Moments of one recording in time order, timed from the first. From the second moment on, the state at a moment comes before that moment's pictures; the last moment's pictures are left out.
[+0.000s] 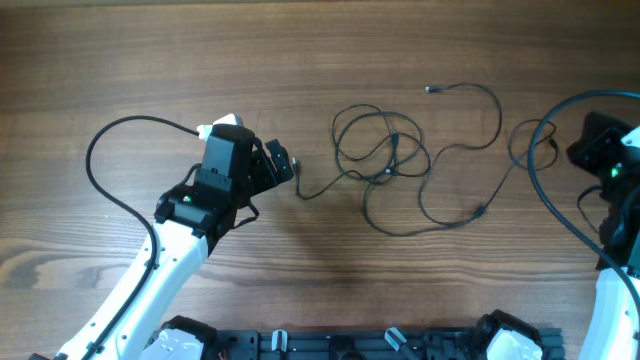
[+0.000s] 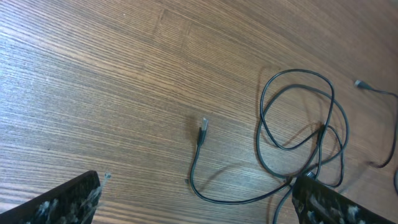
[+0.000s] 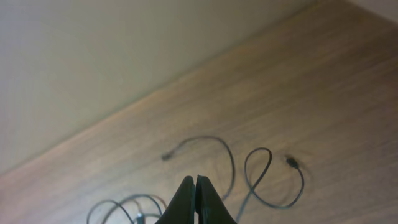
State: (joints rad) left arm -0.36 1.23 0.82 -0.48 -0.03 -0.72; right arm -0.49 0.99 1.05 -0.58 -0.35 0.22
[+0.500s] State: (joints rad) left arm -0.36 1.23 0.82 -0.48 -0.03 -0.72; right arm -0.36 1.58 1.02 -0.66 -0.28 0.67
